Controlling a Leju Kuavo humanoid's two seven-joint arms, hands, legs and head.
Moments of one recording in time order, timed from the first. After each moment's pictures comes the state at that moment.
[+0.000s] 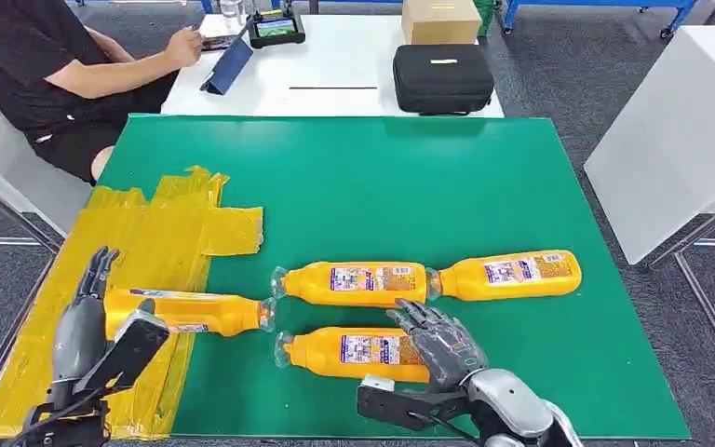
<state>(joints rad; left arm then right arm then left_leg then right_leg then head) 0.24 0.18 -0.10 -1.89 -0.79 0.33 0.12 0.01 -0.19 0.54 -1.79 0.98 0.30 0.22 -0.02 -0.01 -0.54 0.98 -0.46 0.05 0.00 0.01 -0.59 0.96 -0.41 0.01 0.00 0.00</state>
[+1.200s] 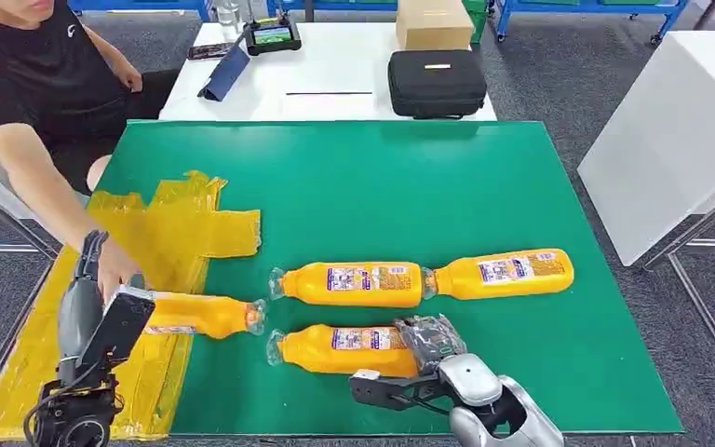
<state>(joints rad) 0.12 0.19 -0.14 -1.76 -0.66 0.46 0.09 -0.15 -0.17 0.70 -1.35 1.17 0.28 0.28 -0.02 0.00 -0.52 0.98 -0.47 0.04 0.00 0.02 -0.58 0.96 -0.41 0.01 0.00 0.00</state>
